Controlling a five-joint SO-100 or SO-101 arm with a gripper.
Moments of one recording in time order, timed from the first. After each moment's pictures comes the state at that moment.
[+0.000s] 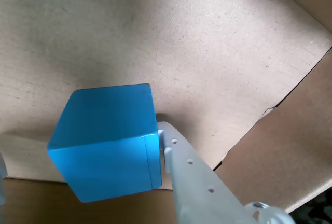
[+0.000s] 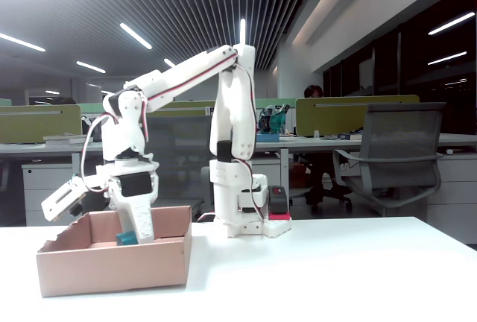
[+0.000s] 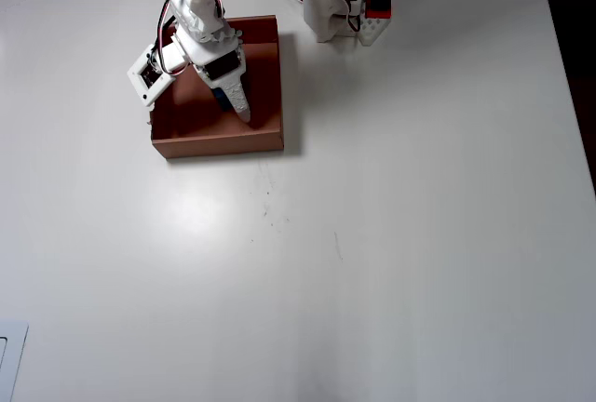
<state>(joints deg) 54.6 94.9 121.8 53.9 -55.0</state>
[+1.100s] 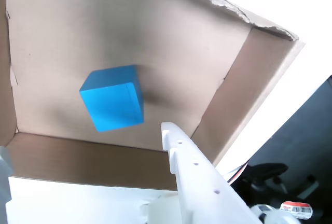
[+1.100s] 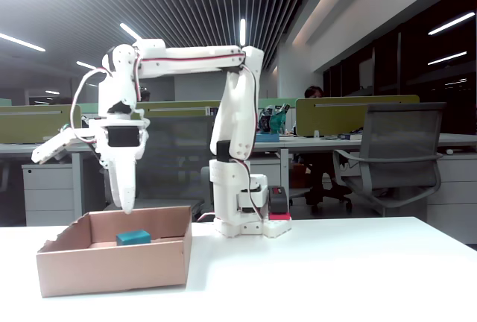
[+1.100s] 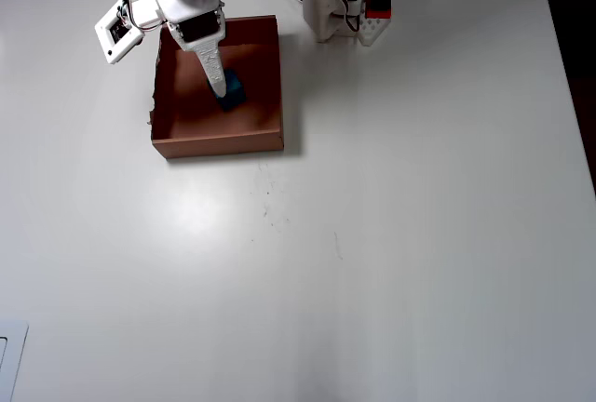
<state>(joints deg) 59.1 102.7 107.1 70.7 -54.8</state>
